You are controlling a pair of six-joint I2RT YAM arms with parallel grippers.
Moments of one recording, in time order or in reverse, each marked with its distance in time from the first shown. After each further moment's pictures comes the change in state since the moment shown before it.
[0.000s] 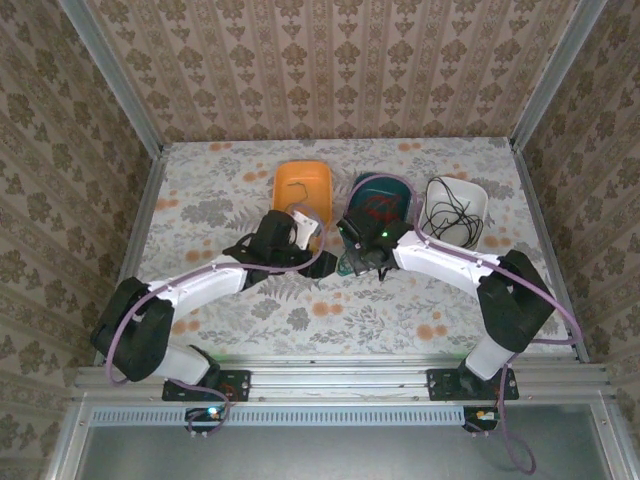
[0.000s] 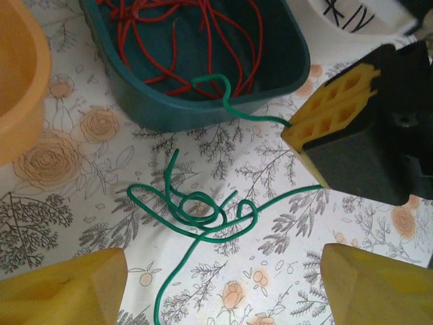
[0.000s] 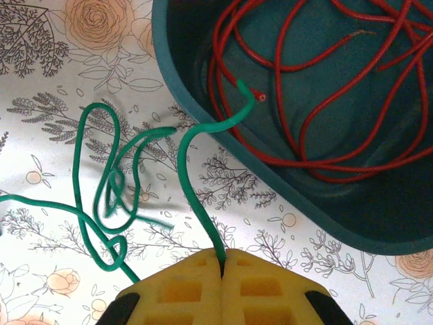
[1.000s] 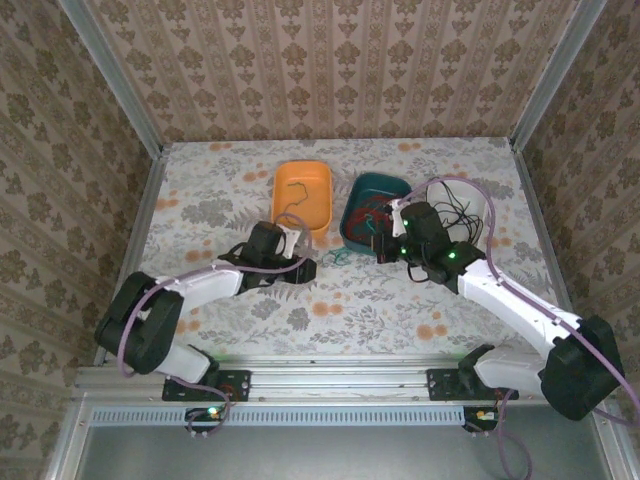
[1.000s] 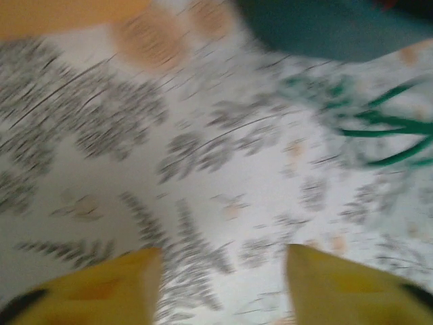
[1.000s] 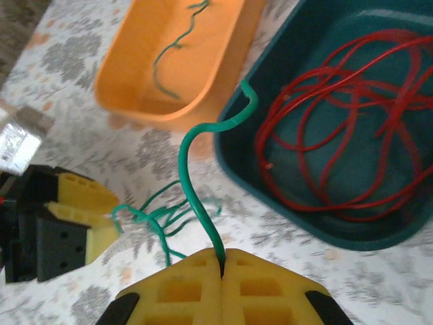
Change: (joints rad) left arm 0.100 0.052 -0.121 -0.005 -0.031 -0.106; right arm -0.197 -0.459 -0.291 0.324 -0.319 0.087
